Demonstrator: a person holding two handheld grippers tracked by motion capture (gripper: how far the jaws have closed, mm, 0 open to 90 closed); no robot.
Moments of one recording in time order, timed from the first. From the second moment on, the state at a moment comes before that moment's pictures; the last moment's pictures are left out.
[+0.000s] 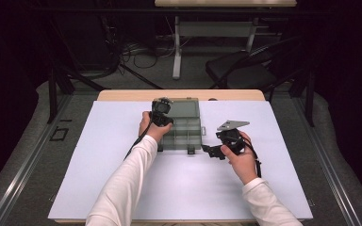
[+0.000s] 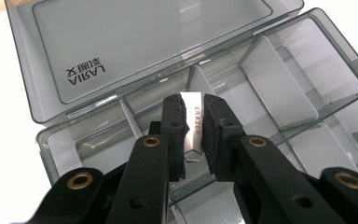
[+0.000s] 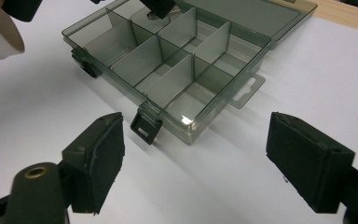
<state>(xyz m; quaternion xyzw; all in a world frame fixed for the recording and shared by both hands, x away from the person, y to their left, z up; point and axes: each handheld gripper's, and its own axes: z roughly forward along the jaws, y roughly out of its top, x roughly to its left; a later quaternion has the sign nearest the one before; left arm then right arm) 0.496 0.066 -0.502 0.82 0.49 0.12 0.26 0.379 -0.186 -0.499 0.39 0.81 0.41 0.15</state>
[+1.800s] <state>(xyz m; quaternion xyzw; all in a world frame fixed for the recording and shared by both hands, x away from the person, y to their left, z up) 0.454 0.132 -0.480 0.82 0.43 0.10 0.36 0.380 -0.186 -0.502 0.39 0.81 0.41 0.15</state>
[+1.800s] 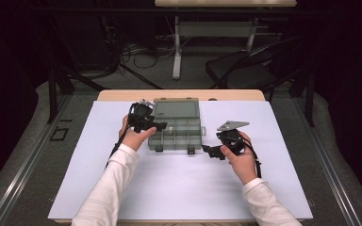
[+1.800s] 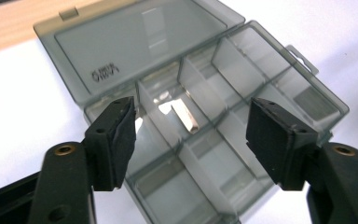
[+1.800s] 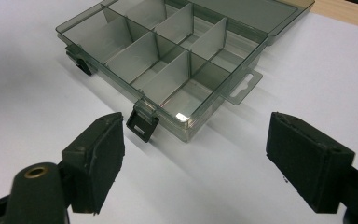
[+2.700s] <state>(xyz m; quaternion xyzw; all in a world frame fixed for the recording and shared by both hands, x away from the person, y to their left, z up) 0.438 0.162 -0.509 0.81 0.46 0.08 0.35 0.381 -0.186 -0.503 0.39 0.81 0.41 0.15</state>
